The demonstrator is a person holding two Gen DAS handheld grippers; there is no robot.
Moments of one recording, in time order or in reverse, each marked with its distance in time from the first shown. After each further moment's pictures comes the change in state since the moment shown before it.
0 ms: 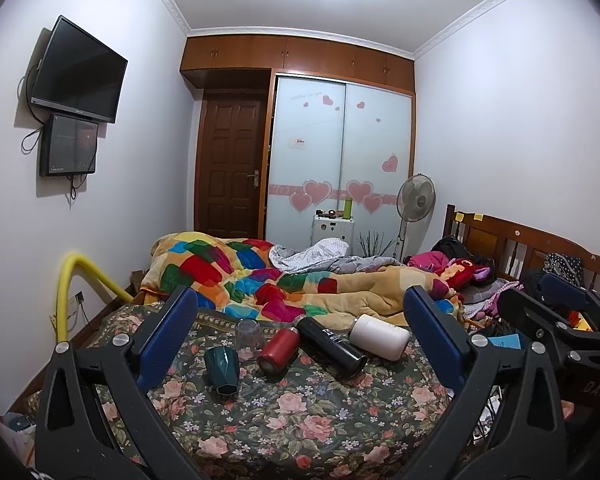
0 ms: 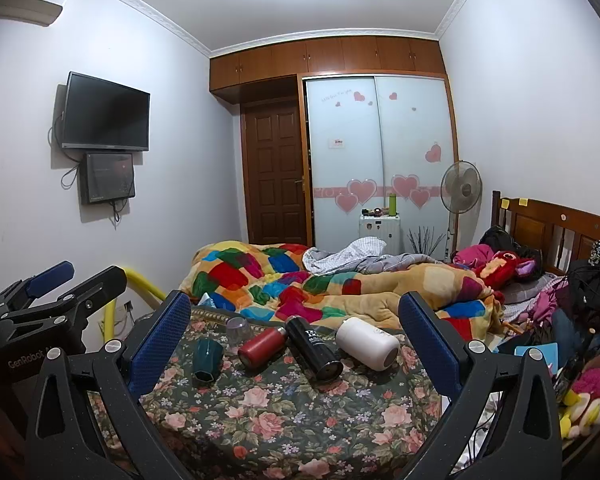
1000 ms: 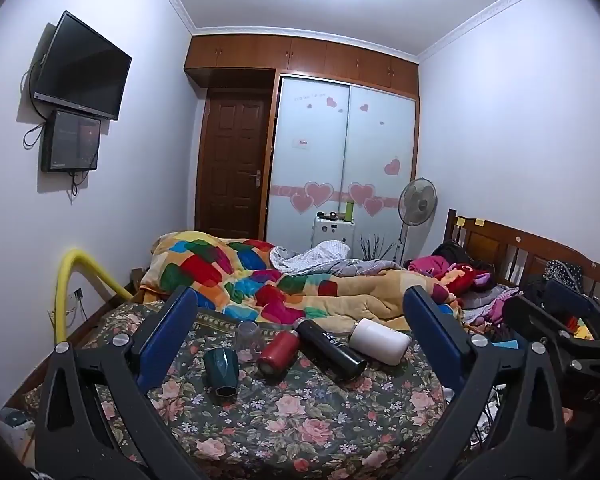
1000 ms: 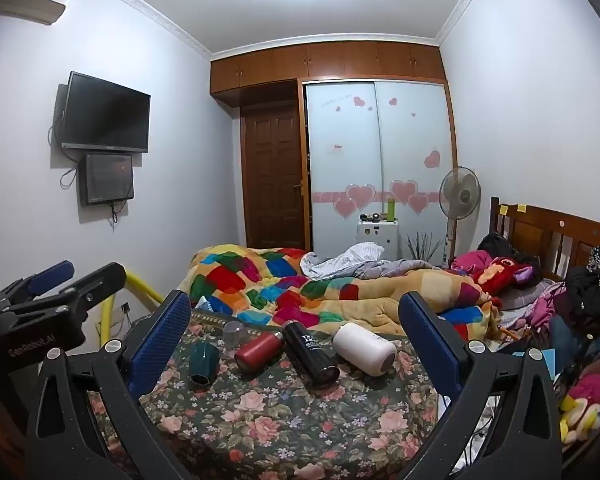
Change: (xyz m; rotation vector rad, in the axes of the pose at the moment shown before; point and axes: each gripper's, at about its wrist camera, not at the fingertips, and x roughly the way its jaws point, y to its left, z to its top) left arm 0.006 0.004 -0.001 -0.031 0.002 0.002; right arm -0.001 -0.001 0.009 -0.021 -0.003 -0.008
